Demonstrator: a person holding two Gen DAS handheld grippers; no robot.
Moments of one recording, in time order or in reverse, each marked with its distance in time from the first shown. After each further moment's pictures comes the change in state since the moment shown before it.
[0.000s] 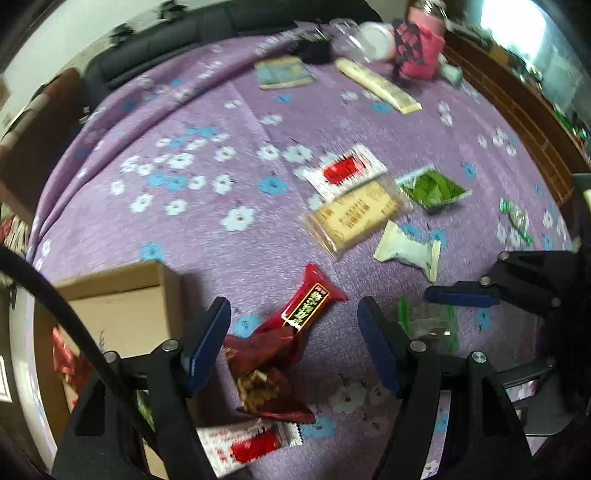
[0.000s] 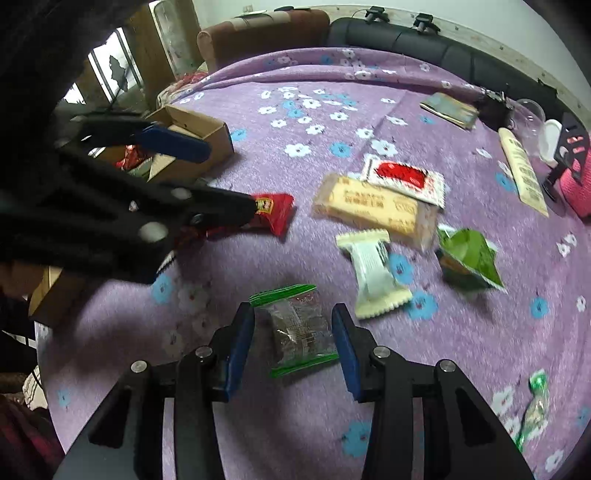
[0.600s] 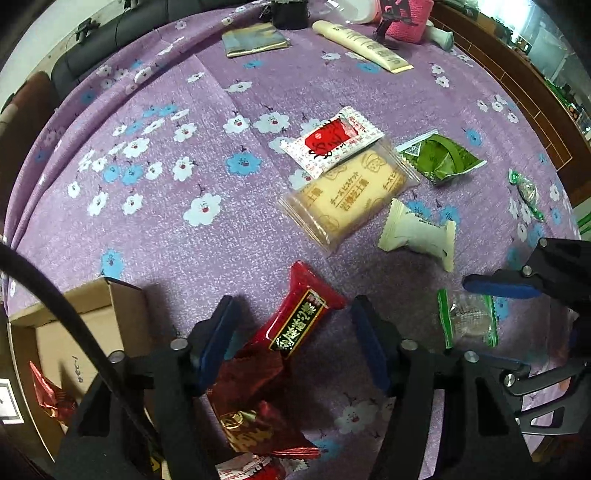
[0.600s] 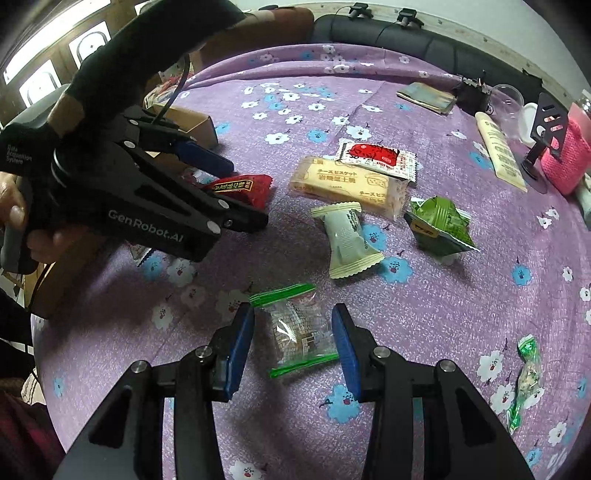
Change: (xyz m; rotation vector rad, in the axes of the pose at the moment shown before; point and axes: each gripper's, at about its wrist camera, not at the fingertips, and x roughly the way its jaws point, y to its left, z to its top) left arm 0.033 -0.003 0.006 0.068 0.089 -0.058; right arm -0.009 -0.007 -0.013 0.042 0.005 -0.040
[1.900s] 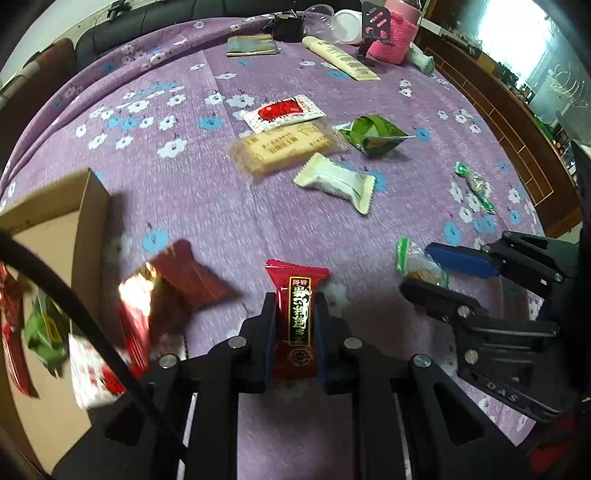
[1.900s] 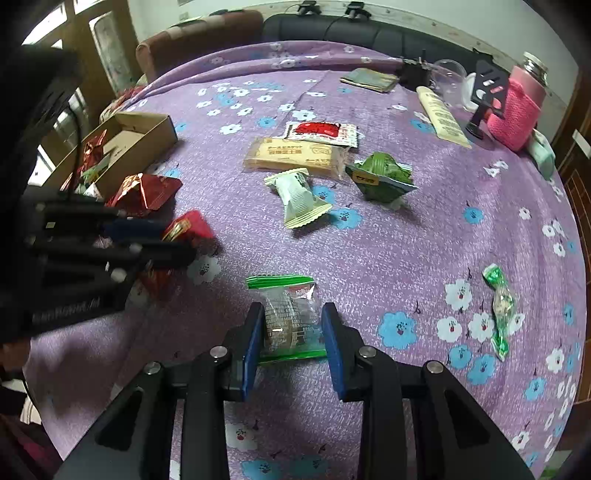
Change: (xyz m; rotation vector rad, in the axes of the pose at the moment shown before) left arm -0.023 -0.045 -0.062 -0.159 -0.099 -0.086; right arm -0.018 -0.001 -0.029 0.148 -0.007 -0.146
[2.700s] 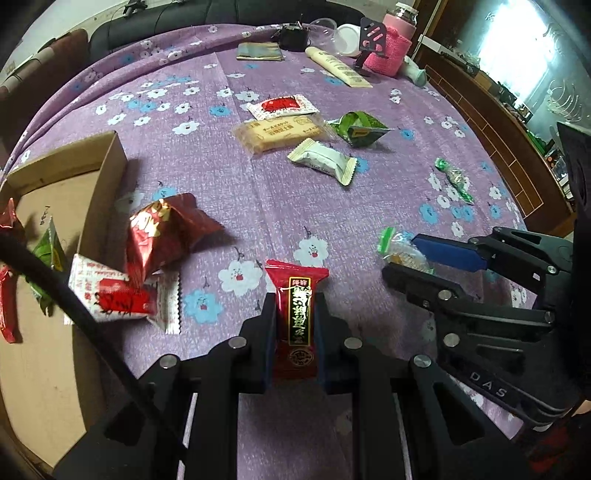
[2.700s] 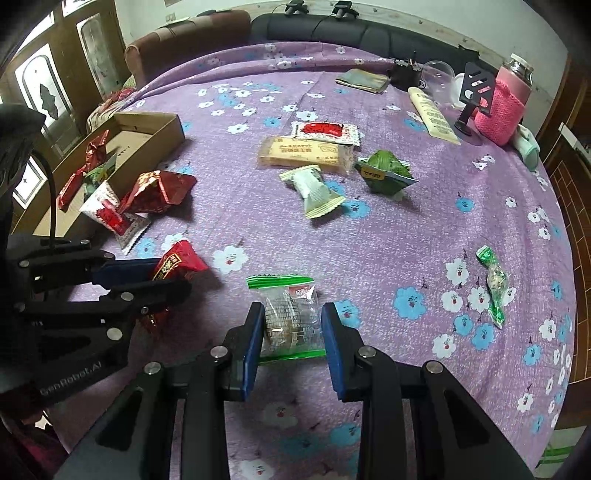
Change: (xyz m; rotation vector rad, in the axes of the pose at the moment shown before) left arm -0.023 -0.005 -0.036 -0.048 -0.060 -0.028; right arm -0.013 0.030 -0.003 0.027 0.010 -0.055
